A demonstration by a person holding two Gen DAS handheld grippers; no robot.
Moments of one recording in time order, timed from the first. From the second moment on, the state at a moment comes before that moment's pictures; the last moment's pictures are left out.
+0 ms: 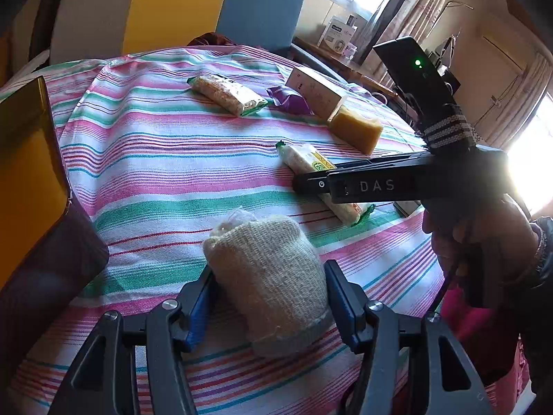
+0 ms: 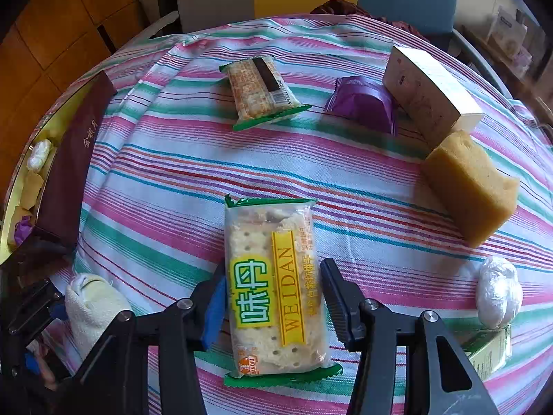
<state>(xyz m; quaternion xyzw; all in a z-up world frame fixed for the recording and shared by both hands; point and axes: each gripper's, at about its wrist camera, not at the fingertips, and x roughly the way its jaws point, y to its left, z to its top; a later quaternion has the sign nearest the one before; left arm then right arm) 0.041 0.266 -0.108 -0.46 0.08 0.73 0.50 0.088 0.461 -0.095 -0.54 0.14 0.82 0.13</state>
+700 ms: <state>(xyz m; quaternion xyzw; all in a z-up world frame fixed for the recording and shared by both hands) -0.097 0.124 -0.032 -0.48 -0.03 0.81 0.33 0.079 0.450 -0.096 -0.53 0.08 0.83 0.13</state>
